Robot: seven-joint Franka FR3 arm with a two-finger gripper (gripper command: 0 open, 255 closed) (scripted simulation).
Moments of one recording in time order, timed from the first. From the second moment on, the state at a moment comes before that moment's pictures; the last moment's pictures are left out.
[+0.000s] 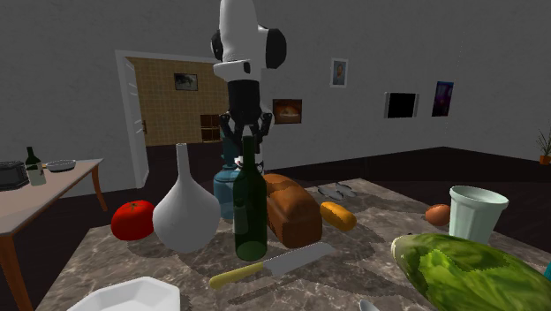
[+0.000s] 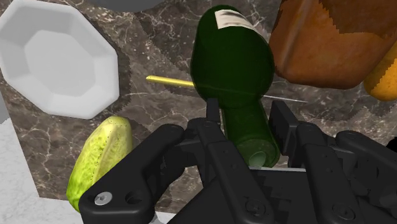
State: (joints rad) arm -0.17 -0.29 -0.53 -2.29 -0.12 2.12 -0.37
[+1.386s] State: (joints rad) arm -0.17 -0.33 -0.50 -2.13 -0.12 1.92 -0.36
